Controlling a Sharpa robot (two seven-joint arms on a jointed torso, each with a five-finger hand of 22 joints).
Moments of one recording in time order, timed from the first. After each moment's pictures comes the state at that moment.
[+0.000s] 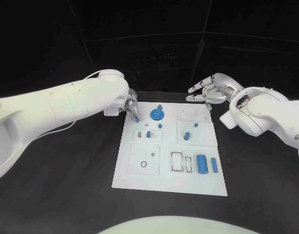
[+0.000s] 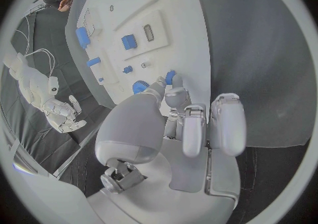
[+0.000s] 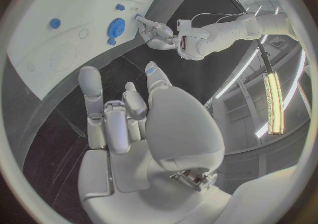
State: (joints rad) left arm 1.37 -0.44 -0.13 0.97 -1.08 0.36 -0.52; left_hand 1.24 0.07 0.16 0.08 0.05 0.95 0.05 0.53 0.47 1.31 -0.03 1.05 0.94 1.47 -0.08 1.57 1.31 0.06 1.46 0.03 1.40 1.31; right arm 1.29 -0.82 -0.02 1.51 -0.87 -0.37 -0.10; right_hand 1.38 -0.05 -0.06 0.13 0.24 0.93 0.15 0.13 0.07 1.32 0.06 1.17 1.18 1.47 -0.01 1.44 1.31 0.15 1.16 0.09 1.10 0.64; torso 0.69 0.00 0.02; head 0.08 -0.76
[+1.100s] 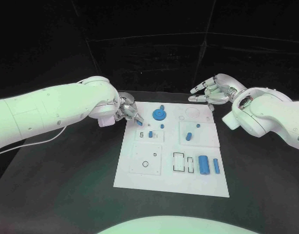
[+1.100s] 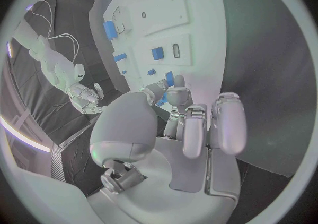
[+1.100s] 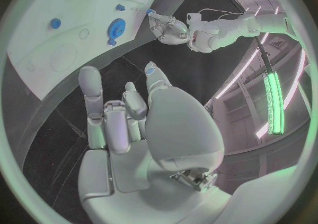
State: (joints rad) left arm 1.37 -0.68 -0.13 1.30 -0.89 0.18 -0.51; left_hand 1.15 -0.01 0.52 0.03 0.05 0.93 0.06 0.59 0.48 1.31 -0.02 1.03 0.90 1.47 -0.08 1.57 1.31 0.06 1.46 0.03 1.39 1.31; right arm 1.29 -0.82 -0.02 1.50 -0.87 -0.36 -0.10; right_hand 1.38 -0.05 -0.06 0.13 0.24 0.93 0.15 0.13 0.07 1.32 0.06 1.17 1.18 1.47 -0.01 1.43 1.31 0.15 1.16 0.09 1.10 0.64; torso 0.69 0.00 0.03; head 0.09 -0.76
